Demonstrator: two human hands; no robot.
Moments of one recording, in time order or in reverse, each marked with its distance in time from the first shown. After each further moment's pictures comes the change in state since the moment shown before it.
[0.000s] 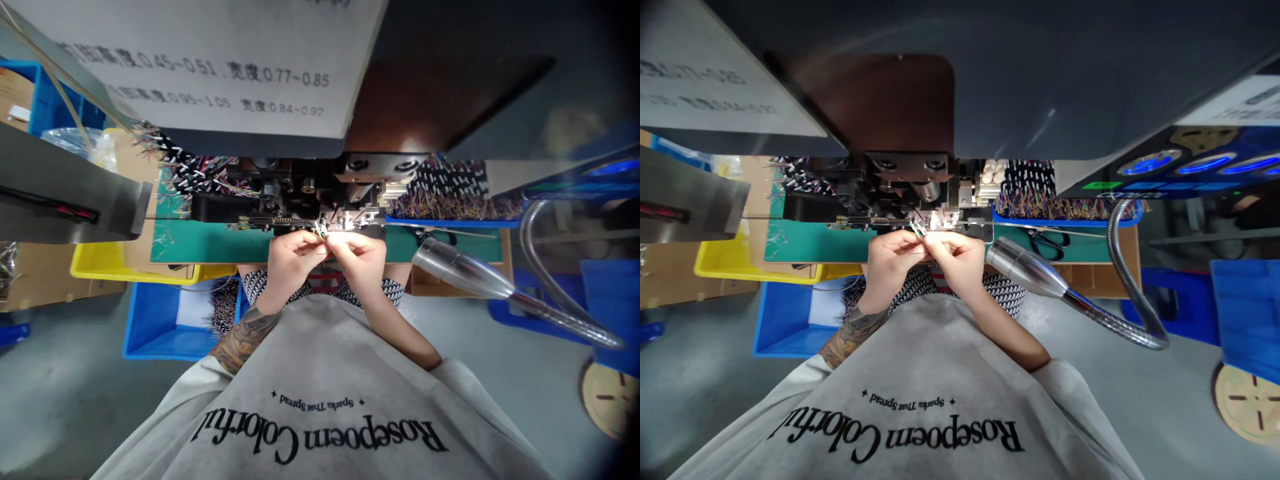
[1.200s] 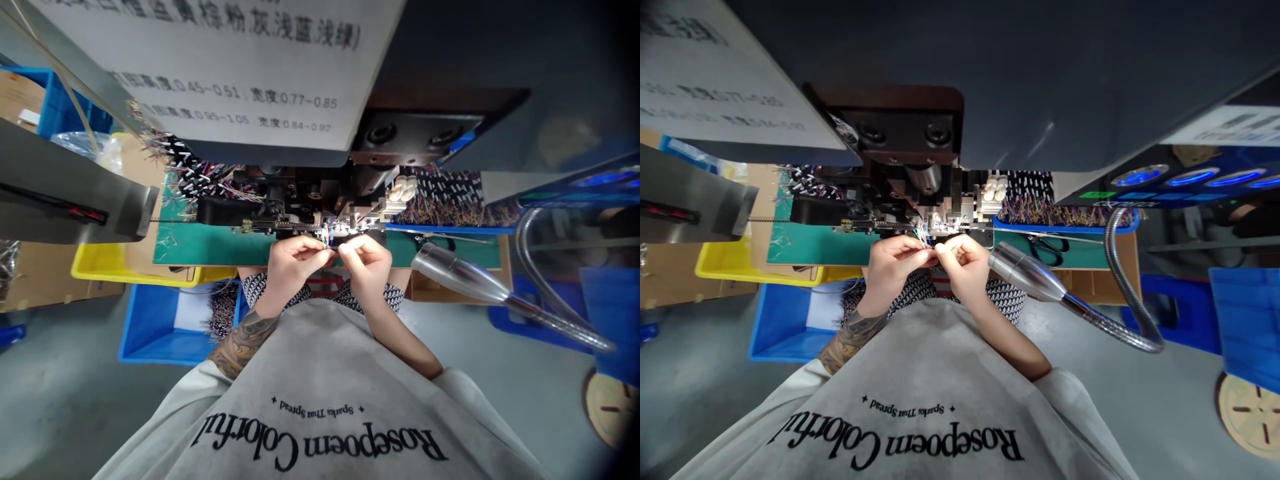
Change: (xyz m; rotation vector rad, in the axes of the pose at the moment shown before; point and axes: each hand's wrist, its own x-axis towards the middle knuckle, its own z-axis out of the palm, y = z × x) left_hand -0.003 -0.003 -0.003 -0.075 -0.034 -0.029; right_hand -0.006 0.004 -0.006 0.023 0.079 -0.071
